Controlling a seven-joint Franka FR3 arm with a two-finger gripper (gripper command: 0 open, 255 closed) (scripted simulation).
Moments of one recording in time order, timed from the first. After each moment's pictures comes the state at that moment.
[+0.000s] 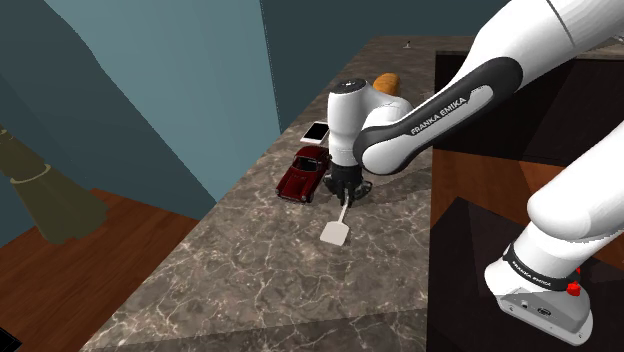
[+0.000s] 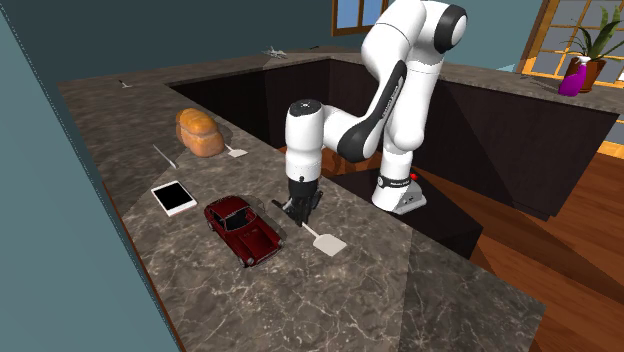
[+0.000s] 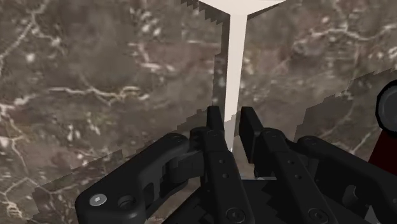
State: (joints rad) arm -0.41 -0.12 0.87 -2.42 0.04 2.34 1.58
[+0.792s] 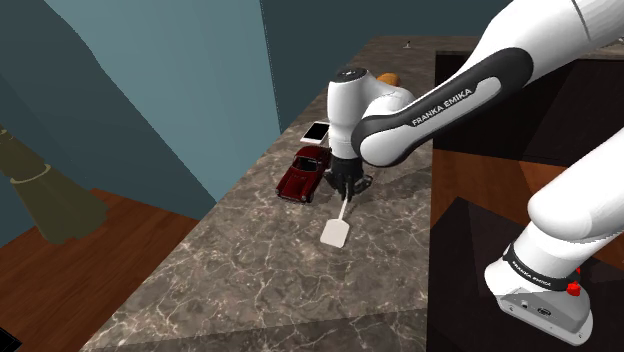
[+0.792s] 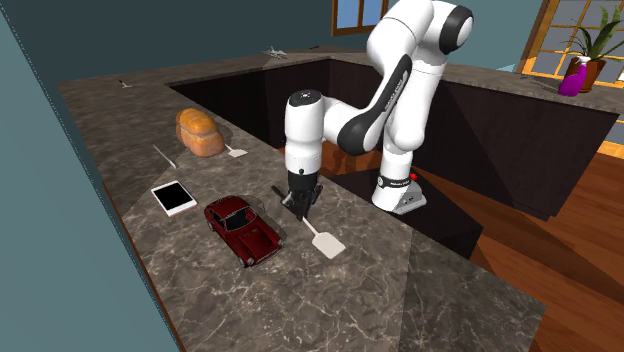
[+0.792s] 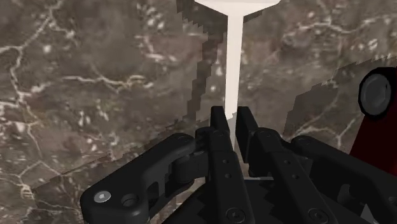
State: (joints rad) arm -0.40 -0.17 0.85 -2.40 0.08 2.28 1.54
